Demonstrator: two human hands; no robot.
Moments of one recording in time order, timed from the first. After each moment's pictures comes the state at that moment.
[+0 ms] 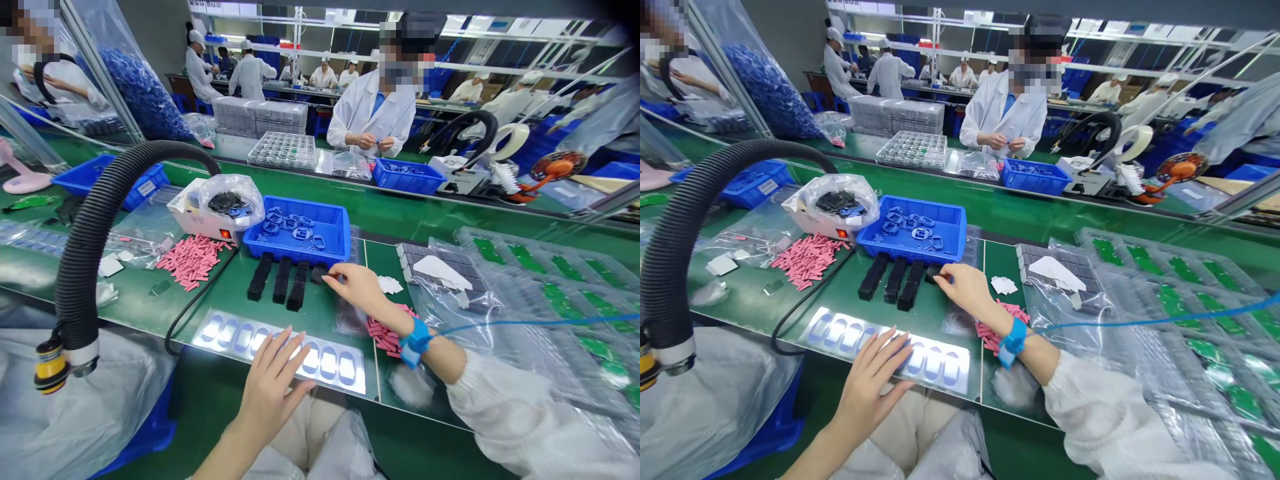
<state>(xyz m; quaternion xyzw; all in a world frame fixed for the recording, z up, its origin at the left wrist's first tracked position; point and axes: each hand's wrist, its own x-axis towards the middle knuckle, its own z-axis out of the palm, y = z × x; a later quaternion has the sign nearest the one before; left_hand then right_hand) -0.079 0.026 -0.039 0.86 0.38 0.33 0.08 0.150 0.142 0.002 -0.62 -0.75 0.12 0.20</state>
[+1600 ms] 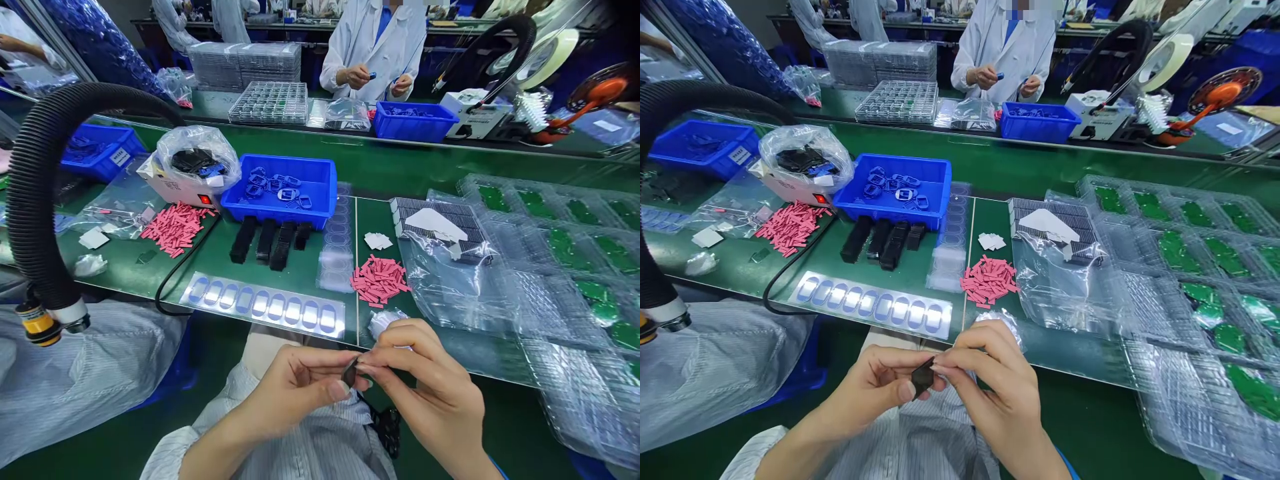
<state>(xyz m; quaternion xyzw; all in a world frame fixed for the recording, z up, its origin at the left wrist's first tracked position) -0.020 -0.010 0.033 0.37 0.26 0.26 0.85 0.156 -0.048 0.042 -0.50 -0.68 0.18 0.50</state>
